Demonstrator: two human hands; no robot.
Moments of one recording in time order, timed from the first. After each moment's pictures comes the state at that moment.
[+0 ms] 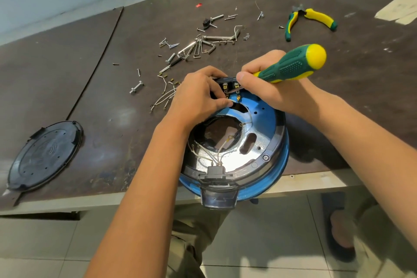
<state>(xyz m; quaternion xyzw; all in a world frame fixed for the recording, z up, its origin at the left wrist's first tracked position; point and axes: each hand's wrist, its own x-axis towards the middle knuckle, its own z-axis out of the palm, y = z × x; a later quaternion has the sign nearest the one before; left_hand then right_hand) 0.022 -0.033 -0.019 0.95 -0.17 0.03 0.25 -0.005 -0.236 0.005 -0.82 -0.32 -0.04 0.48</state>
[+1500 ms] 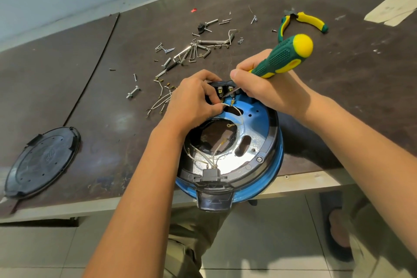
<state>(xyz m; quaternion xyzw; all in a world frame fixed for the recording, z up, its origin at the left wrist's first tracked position) 0.022 -0.034 -0.022 0.95 -0.17 0.03 0.25 -0.001 -0.235 0.001 -0.80 -0.23 -0.03 0.55</state>
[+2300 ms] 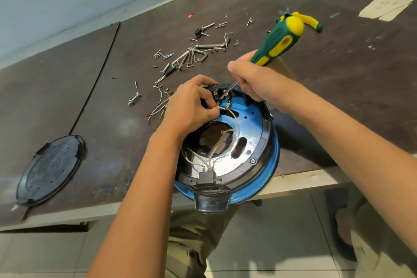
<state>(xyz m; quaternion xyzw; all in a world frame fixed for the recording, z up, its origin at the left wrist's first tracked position) 0.023 -0.034 -0.026 0.96 -0.17 0.04 0.22 0.010 -0.235 -0.001 -0.76 -0.11 0.02 0.64</state>
